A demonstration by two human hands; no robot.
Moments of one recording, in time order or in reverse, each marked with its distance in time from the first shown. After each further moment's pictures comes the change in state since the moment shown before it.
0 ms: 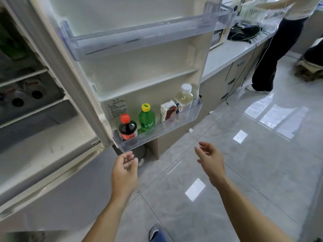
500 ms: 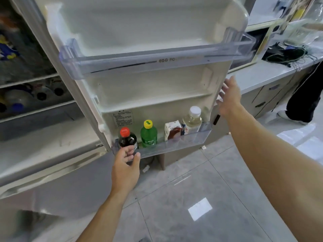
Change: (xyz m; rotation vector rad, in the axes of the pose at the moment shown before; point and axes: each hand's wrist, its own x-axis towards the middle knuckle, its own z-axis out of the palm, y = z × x) left_hand 0.027 0.057 0.053 0.027 0.211 0.017; right_hand 0.220 -0.213 0.011 0.387 -0.214 -0.052
